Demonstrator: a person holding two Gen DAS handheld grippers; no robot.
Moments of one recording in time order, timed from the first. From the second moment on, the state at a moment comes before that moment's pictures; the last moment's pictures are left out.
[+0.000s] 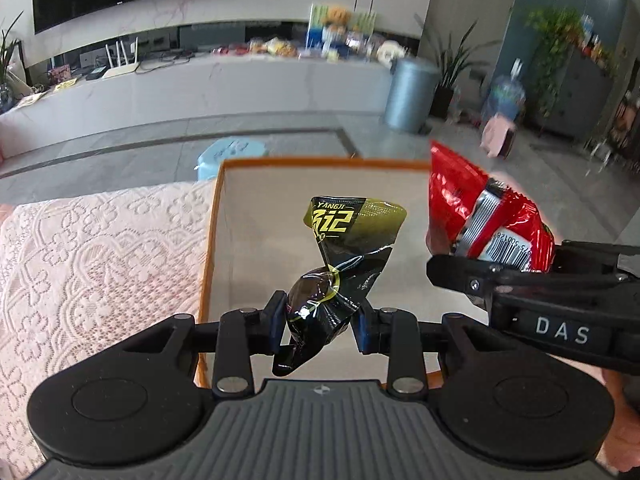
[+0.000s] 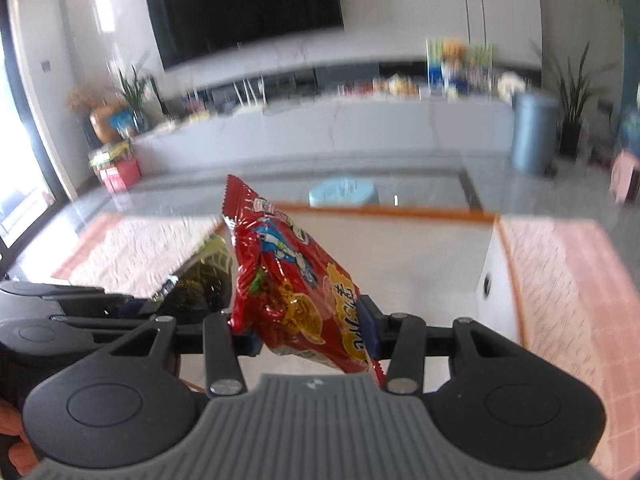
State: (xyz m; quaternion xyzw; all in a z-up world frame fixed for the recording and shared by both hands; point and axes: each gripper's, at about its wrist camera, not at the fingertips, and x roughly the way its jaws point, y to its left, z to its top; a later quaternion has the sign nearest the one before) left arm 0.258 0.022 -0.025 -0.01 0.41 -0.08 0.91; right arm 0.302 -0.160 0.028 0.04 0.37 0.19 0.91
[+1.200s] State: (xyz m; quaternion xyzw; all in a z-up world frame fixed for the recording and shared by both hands) left arm 0.246 0.031 0.002 -0.01 0.41 -0.04 0.91; right arm 0.310 -0.150 0.012 0.05 0.47 0.14 0.87
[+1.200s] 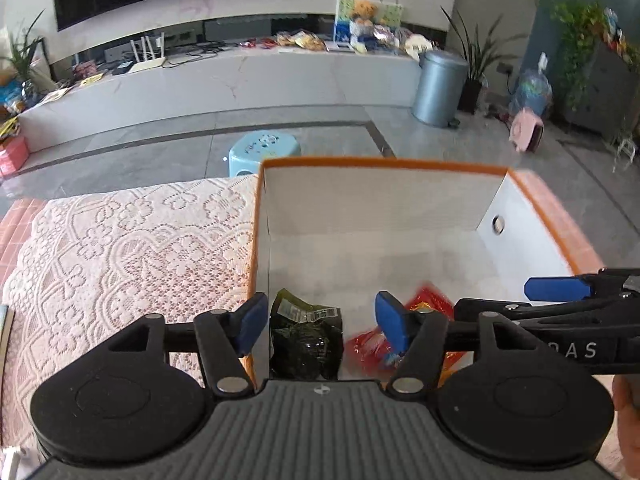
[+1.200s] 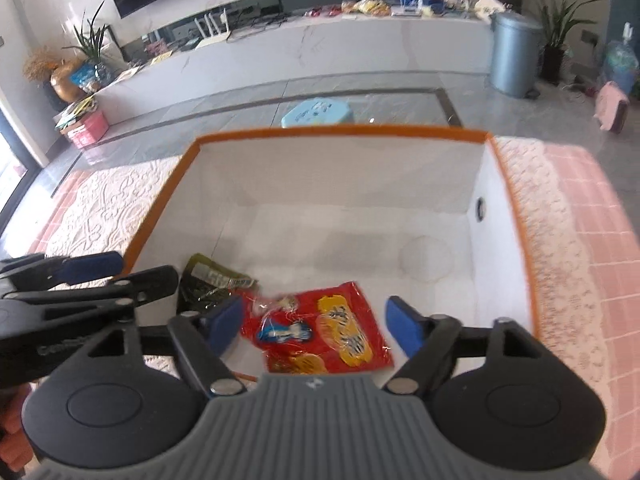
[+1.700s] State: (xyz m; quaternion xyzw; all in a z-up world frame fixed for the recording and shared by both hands) left arm 0.151 0.017 0.062 -0.03 0.32 -0.07 0.94; right arm 0.221 -0.185 0.091 0.07 0.40 0.14 0.90
